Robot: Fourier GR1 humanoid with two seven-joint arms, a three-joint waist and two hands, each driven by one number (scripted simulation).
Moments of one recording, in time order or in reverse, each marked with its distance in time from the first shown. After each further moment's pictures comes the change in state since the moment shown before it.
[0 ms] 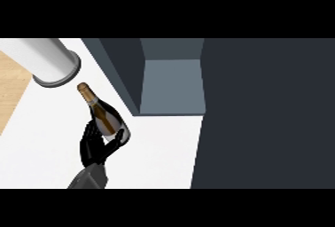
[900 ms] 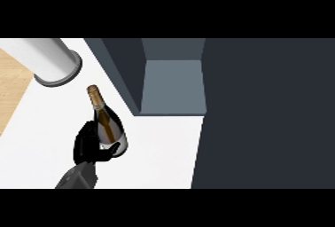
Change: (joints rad) left arm 0.006 0.073 -0.054 -0.016 -0.009 -0.223 0.141; right arm 0.020 -0.021 -0.091 0.000 -0.048 0.047 0.002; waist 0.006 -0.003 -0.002
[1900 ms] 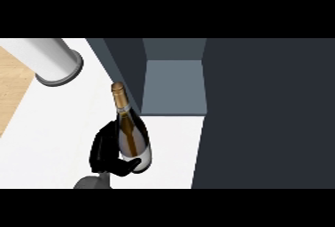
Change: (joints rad) left arm 0.292 -0.086 -0.351 -0.725 0.051 0.186 0.340; right arm -0.033 0.020 0.008 0.027 -0.010 -0.004 0.002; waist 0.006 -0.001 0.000
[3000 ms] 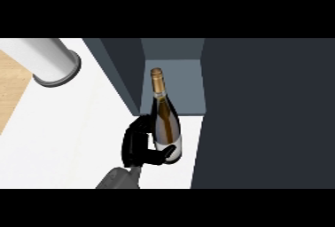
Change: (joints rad) left arm -0.164 -0.007 -0.343 0.114 0.325 0.375 -0.108; right arm -0.001 -0.023 -0.045 0.027 -0.036 0.026 -0.023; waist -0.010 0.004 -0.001
